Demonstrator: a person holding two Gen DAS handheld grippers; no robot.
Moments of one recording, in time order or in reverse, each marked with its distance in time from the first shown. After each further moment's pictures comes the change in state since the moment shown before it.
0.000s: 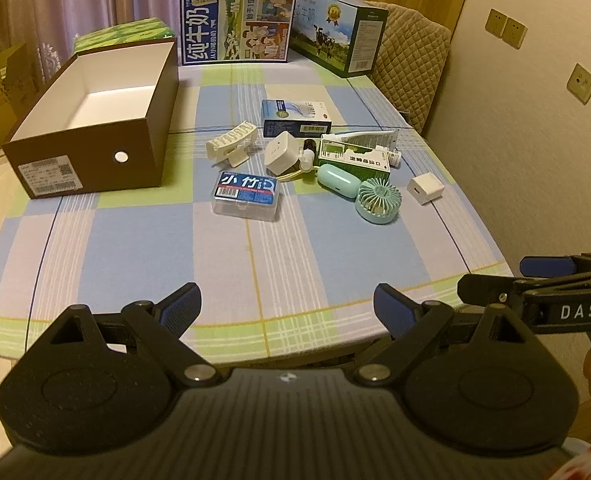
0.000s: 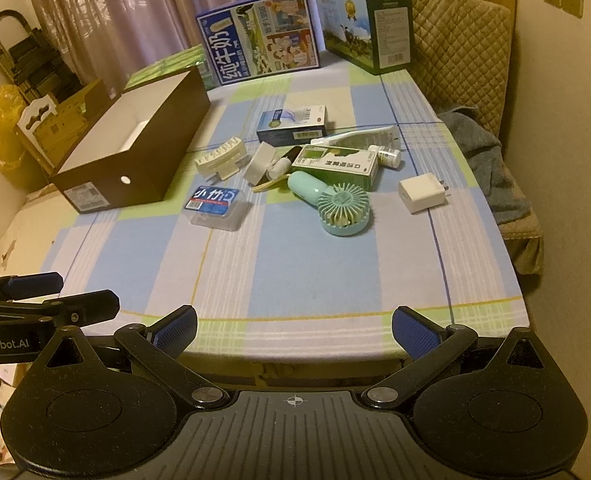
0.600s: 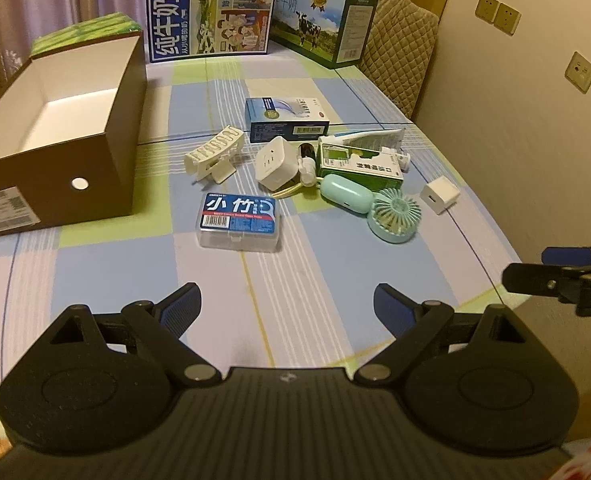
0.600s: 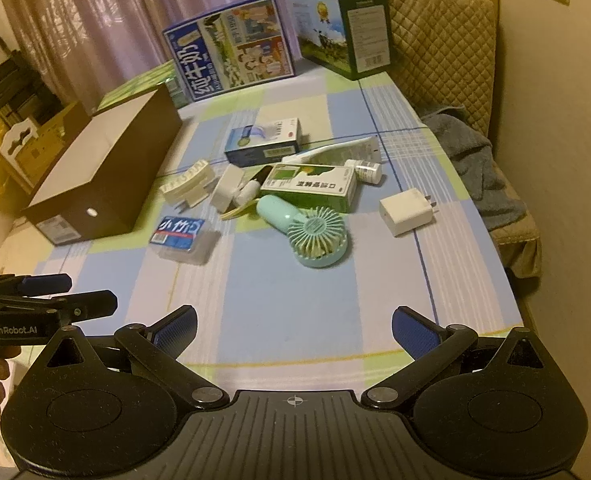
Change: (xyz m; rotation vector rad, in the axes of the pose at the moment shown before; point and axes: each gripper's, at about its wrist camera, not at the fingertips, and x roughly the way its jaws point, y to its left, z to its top) left arm 0.078 0.029 0.042 0.052 0.034 -0.073; right arm 0.040 -0.032 0.030 0.063 -0.017 -0.019
